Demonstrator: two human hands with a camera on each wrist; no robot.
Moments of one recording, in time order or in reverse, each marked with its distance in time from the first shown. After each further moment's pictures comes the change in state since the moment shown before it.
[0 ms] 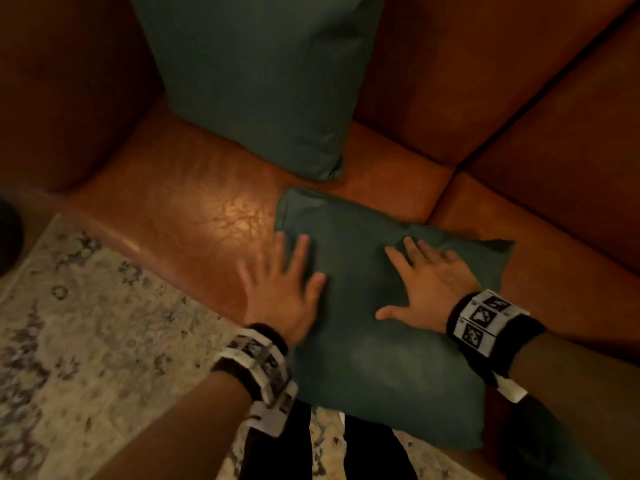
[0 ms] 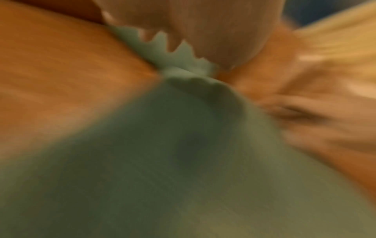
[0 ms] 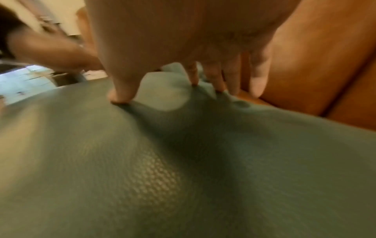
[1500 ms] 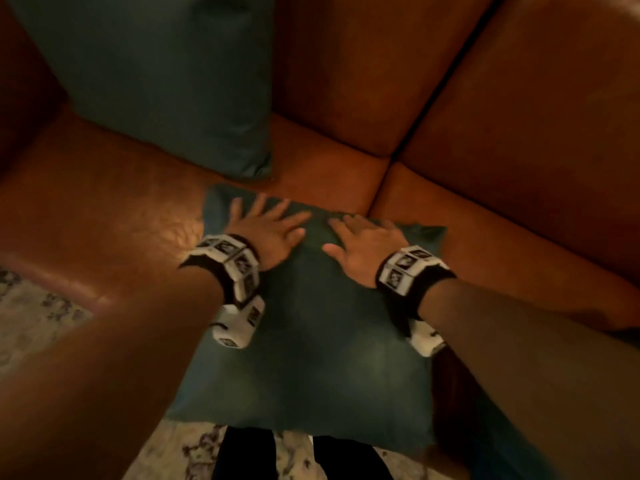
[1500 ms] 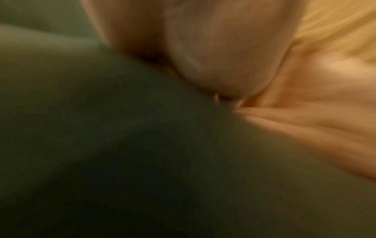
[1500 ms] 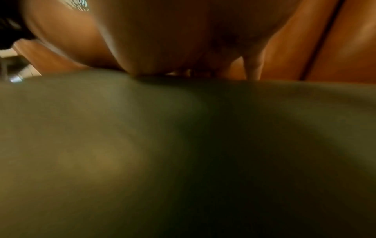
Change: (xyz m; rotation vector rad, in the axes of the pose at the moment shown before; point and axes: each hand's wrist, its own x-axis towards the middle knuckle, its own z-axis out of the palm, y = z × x) left_hand 0.109 0.078 0.006 0.361 -0.338 0.267; right_hand 0.040 0.040 0.026 0.143 0.186 0.030
